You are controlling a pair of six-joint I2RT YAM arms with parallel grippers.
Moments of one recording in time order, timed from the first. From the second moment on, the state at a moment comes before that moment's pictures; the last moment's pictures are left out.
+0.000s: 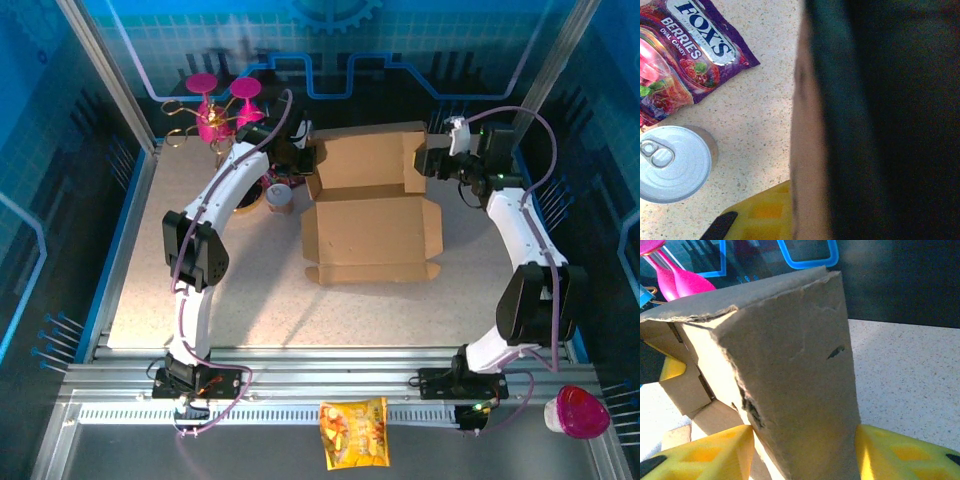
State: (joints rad) left arm -0.37 2.14 2.19 -1.02 0.15 -0.34; right arm -0.06 1.58 1.35 -0.31 -0.62 0.04
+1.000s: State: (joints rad) left arm -0.37 2.14 2.19 -1.06 0.12 -0.35; right arm 0.16 1.63 1.42 -0.38 0.04 -0.06
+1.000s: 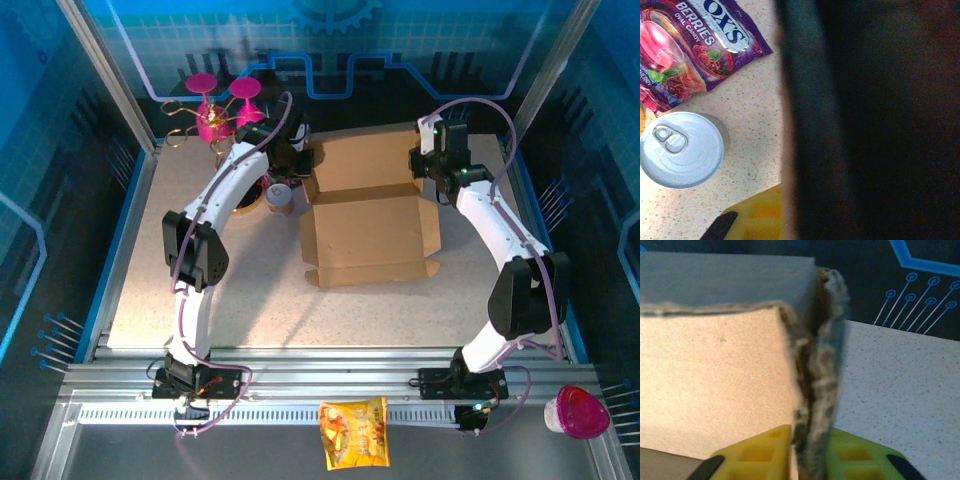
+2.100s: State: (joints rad) left arm -0.47 2.21 2.34 -1.21 -0.10 -0.55; right arm 0.34 1.81 1.72 -0.76 0.68 0.13
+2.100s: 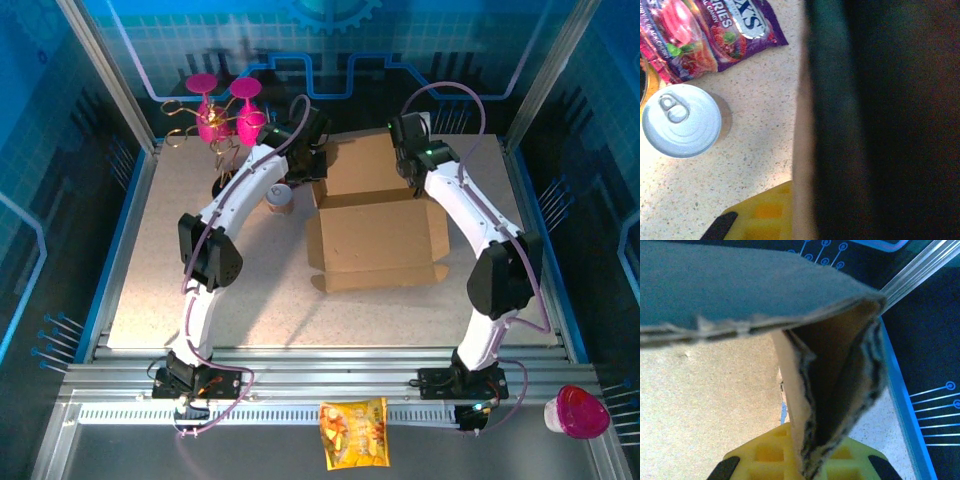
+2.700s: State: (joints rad) left arm -0.49 2.21 2.35 -1.23 -0.26 -0.59; right arm 0.41 1.81 1.72 -0.84 0.71 0.27
